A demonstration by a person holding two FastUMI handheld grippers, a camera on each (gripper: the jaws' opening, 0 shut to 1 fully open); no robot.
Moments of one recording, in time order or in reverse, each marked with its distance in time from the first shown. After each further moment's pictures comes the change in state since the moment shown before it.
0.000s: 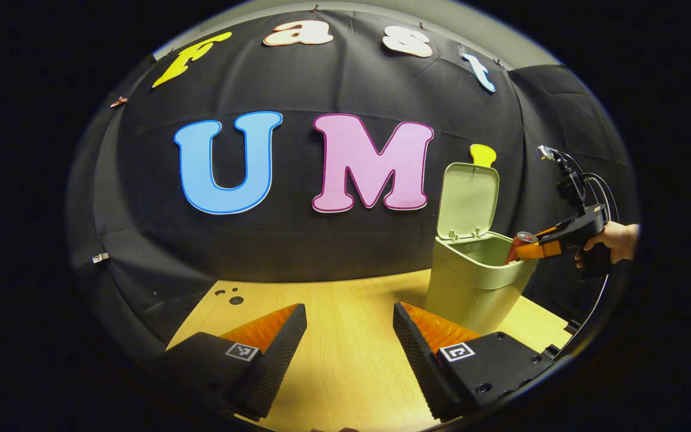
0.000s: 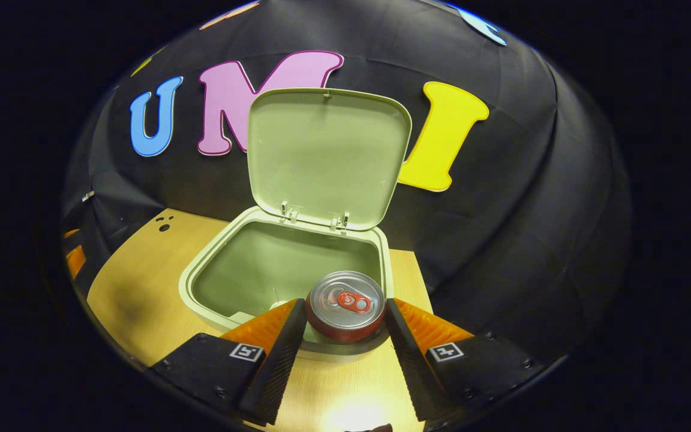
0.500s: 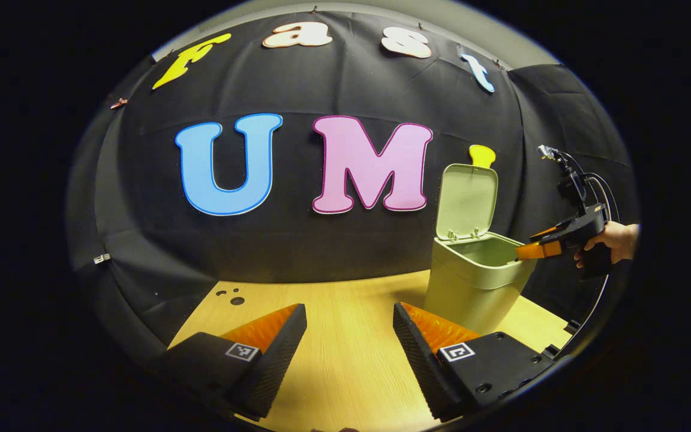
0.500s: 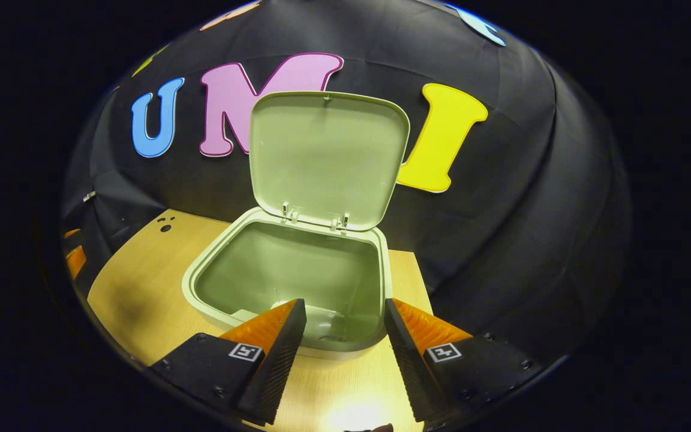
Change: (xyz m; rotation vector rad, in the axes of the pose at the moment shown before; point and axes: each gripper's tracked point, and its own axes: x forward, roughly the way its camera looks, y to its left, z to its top) left arm -0.006 -0.004 0.002 0.004 -0.006 0.004; right arm -0.007 0.000 0.002 0.001 -0.015 0.004
